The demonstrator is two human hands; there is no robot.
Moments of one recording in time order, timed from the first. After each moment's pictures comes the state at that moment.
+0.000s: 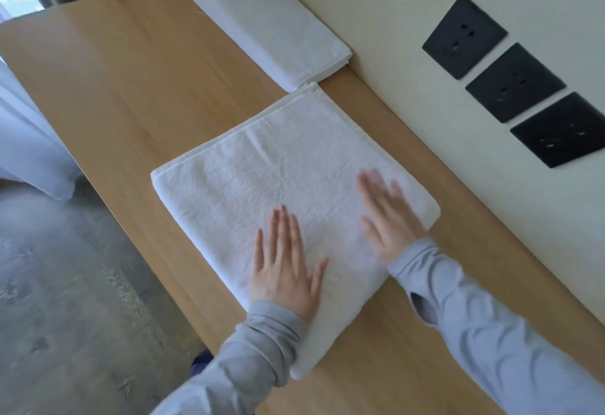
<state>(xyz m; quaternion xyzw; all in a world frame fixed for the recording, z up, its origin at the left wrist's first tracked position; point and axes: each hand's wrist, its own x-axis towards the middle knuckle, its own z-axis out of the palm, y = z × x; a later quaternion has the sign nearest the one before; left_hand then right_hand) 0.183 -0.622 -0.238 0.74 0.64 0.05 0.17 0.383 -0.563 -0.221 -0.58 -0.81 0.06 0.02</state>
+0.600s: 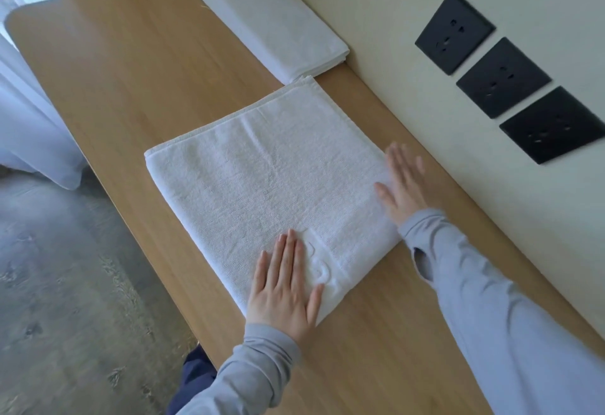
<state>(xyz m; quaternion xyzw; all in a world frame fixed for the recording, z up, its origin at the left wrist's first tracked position) 0.205 -0.677 -0.265 0.76 0.63 0.04 0.17 0.441 -0.533 -0.232 -0.66 -0.75 0.03 -0.02</state>
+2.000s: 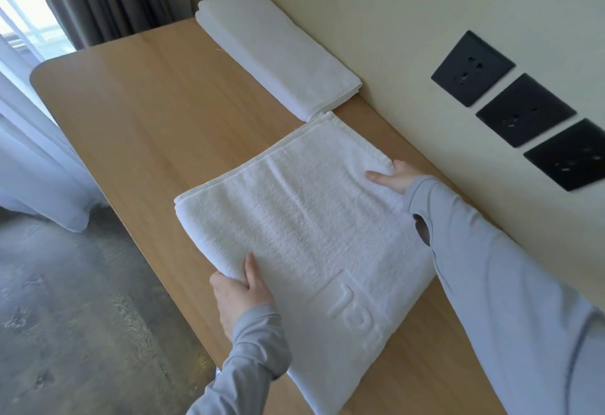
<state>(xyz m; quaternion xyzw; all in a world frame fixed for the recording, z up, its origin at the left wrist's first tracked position) 0.135 -0.592 -0.243 0.15 0.85 0.31 0.40 0.406 -0.416 -0.231 -0.80 -0.48 0.36 0.01</state>
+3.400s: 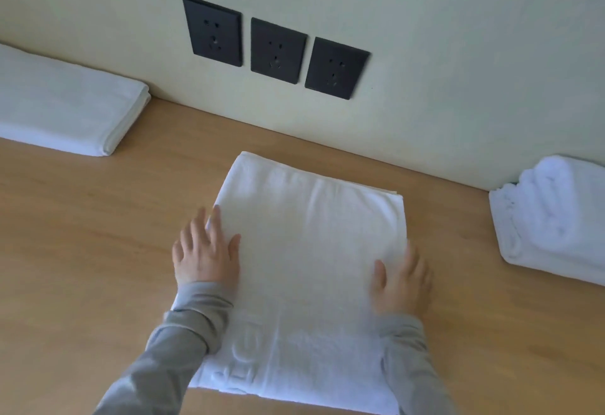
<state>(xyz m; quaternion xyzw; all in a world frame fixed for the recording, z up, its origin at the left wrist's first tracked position) 0.250 -0.557 -0.245 0.84 0.50 0.14 0.16 0.416 -0.750 -0.239 -0.97 -0.15 -0.04 0.18</state>
